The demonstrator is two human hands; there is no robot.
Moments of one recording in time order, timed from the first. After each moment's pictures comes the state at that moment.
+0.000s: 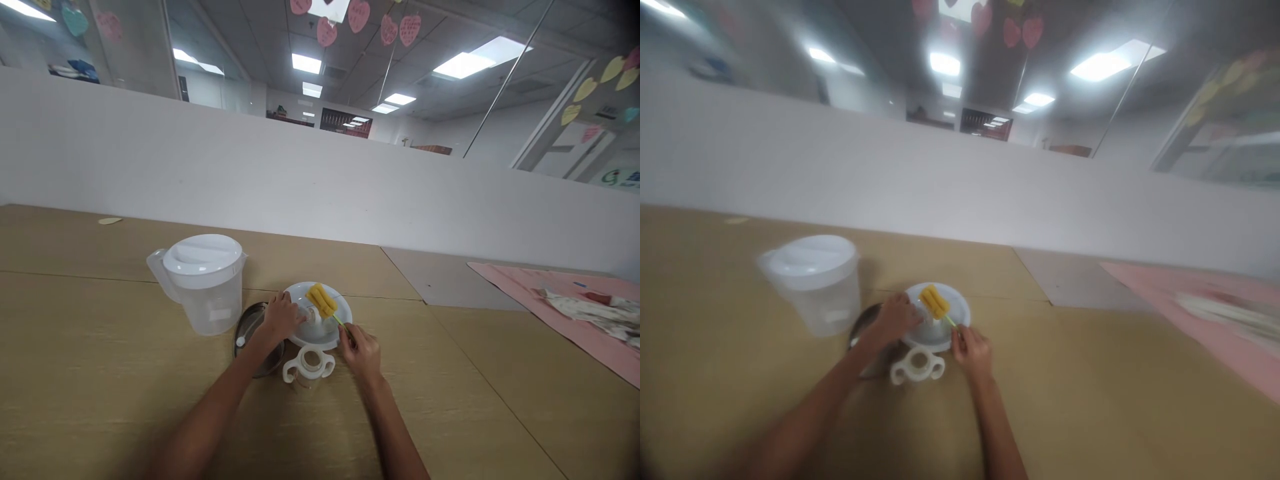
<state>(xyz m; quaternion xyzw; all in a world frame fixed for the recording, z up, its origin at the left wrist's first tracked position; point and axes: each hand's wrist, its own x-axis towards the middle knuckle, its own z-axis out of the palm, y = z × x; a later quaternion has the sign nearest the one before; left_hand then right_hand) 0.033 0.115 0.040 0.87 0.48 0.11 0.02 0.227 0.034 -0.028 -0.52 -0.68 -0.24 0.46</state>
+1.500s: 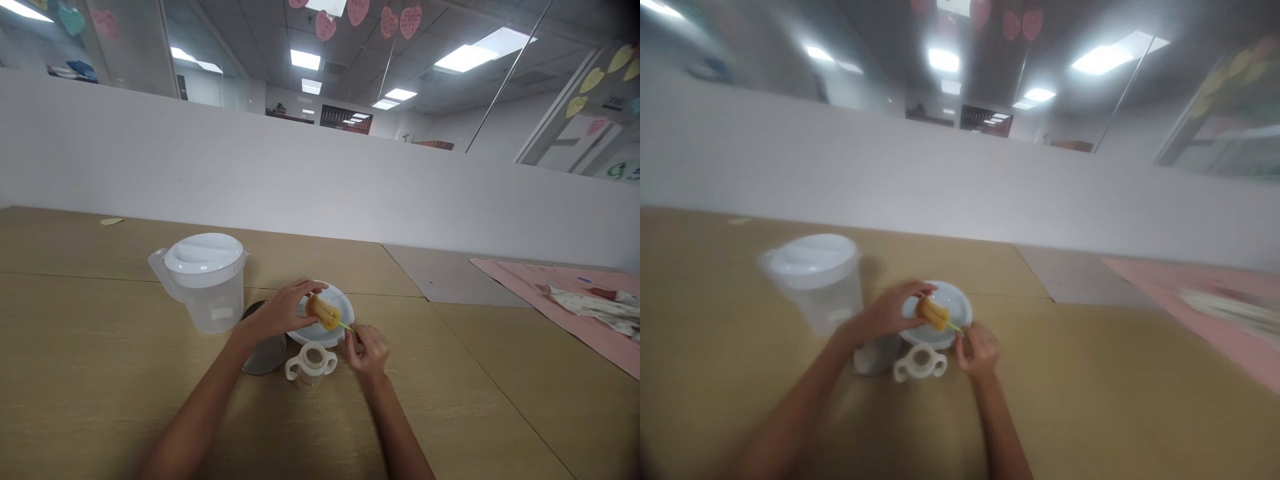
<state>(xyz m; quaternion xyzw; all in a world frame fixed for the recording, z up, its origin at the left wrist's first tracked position) 0.010 0.082 0.112 0.89 0.25 0.30 0.22 0.228 0.024 -0.020 -0.49 -0.67 -0.26 0.49</state>
